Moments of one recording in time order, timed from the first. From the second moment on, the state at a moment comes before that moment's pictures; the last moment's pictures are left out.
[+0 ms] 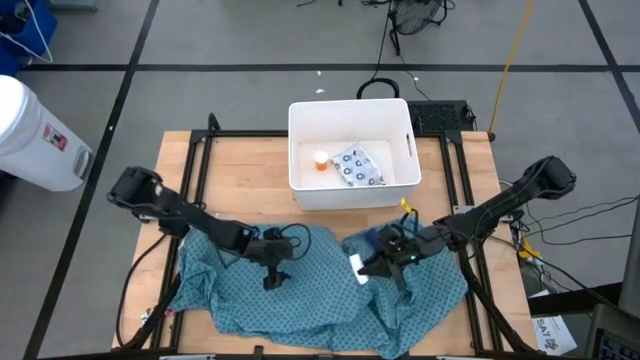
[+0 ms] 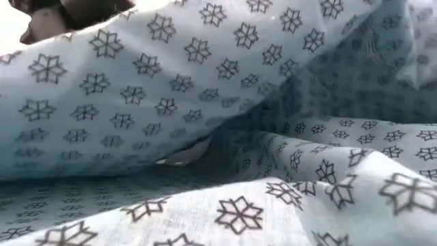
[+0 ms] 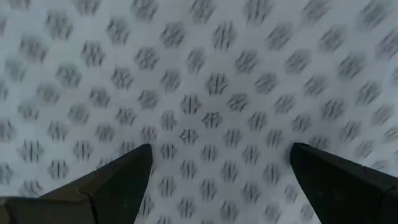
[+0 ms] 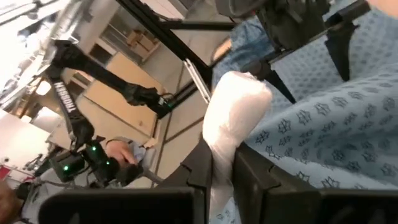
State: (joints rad) left arm -0.34 1.61 0.70 -0.05 -0.05 -0.48; right arm 0.45 1.24 0.59 0.45 0.11 0.86
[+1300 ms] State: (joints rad) left arm -0.38 1.77 0.40 0.64 -0.02 -0.80; right arm 0.63 1.08 0.59 -0.32 0.39 1.30
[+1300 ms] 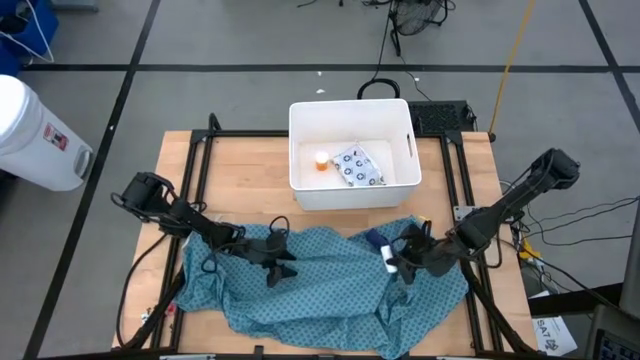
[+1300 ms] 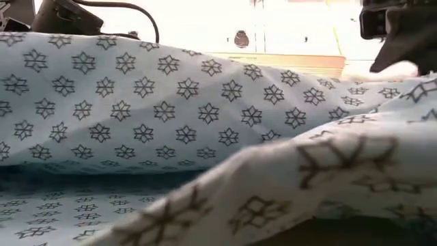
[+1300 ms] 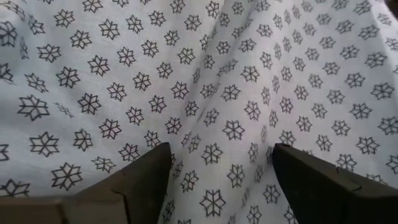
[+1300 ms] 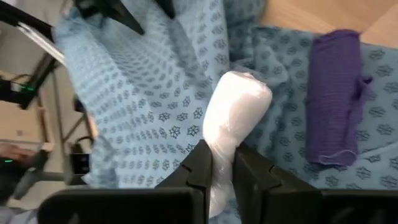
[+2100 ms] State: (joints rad) left arm -0.42 1.46 0.39 0.67 0.06 -0.48; right arm 0.64 1.01 0.58 -0.06 0.52 0.98
